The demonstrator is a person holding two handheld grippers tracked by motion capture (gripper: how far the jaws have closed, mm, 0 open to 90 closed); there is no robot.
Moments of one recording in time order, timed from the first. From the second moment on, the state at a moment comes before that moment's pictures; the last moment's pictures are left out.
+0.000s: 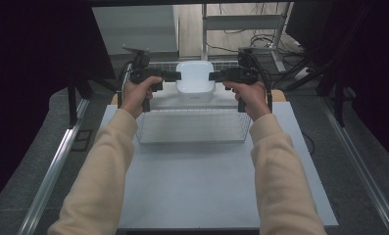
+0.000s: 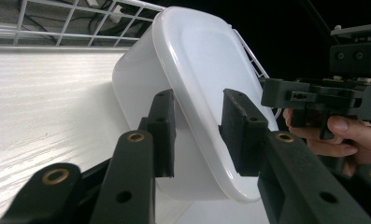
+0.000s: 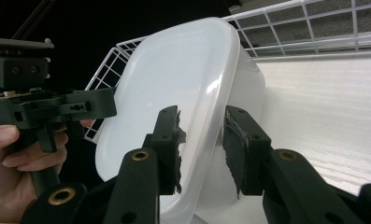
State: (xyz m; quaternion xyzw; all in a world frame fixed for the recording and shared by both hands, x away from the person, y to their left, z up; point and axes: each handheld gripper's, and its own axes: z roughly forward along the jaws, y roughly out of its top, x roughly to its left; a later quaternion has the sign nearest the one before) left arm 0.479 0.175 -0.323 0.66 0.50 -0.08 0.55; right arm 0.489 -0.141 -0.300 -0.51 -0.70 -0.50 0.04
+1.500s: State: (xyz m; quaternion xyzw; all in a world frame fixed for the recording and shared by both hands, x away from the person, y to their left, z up) left arm 0.253 0.207 -0.449 0.77 0.44 0.11 0.46; right arm 0.286 -0.220 -0.433 -0.37 -0.79 -0.48 -0.12
